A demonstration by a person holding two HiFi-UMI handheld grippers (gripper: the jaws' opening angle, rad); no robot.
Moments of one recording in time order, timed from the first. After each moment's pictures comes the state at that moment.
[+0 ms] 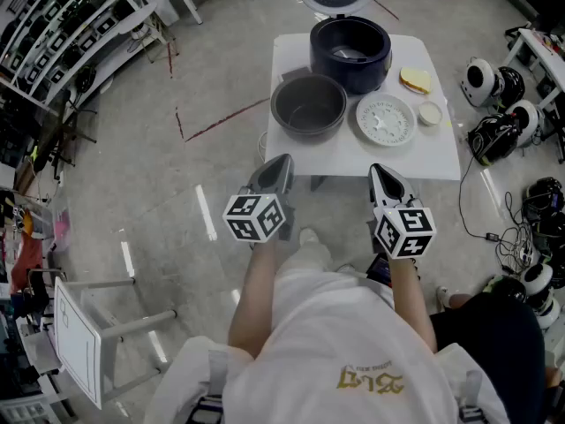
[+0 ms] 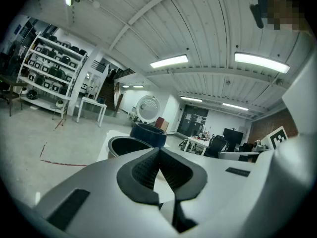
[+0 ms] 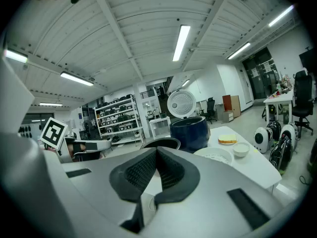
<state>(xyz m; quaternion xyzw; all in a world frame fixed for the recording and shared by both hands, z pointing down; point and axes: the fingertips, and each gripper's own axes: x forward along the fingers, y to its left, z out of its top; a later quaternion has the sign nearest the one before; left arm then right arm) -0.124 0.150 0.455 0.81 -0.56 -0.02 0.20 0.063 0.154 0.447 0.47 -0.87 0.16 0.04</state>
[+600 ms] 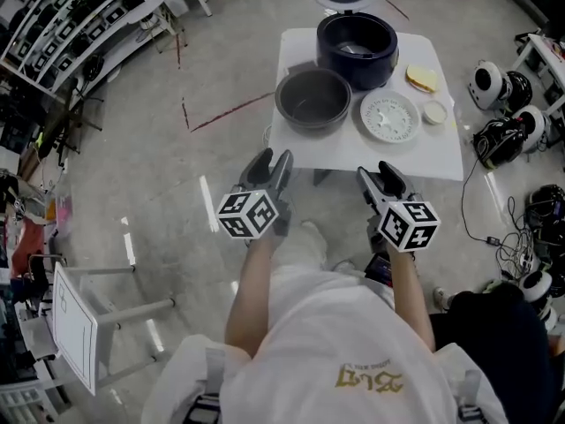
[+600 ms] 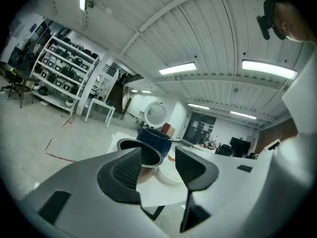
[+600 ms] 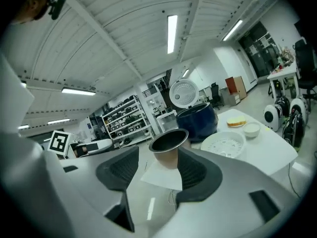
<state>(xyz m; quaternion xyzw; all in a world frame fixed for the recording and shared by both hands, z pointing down) -0.135 0.162 0.451 0.78 -0.59 -0.06 0.21 0.067 0.160 0.467 0.42 -0.87 0.25 0.01</state>
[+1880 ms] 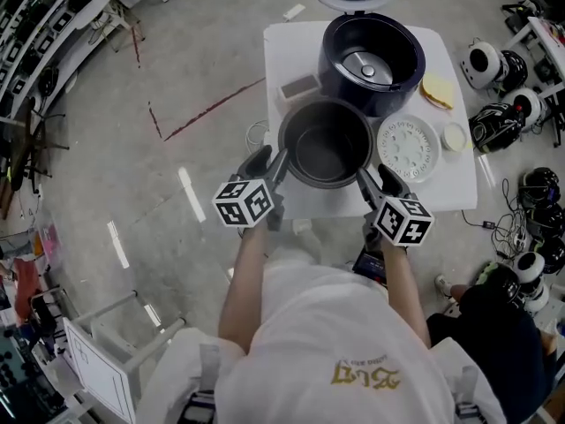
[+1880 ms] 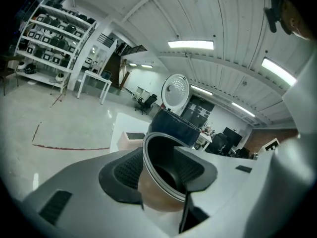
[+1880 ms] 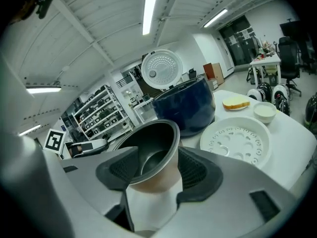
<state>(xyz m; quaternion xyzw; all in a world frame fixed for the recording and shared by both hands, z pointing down) -0.225 -0.072 0.550 0.79 -0.52 0.02 0.33 -0.012 -0.043 0.556 0.50 -0.79 0.34 0.07</state>
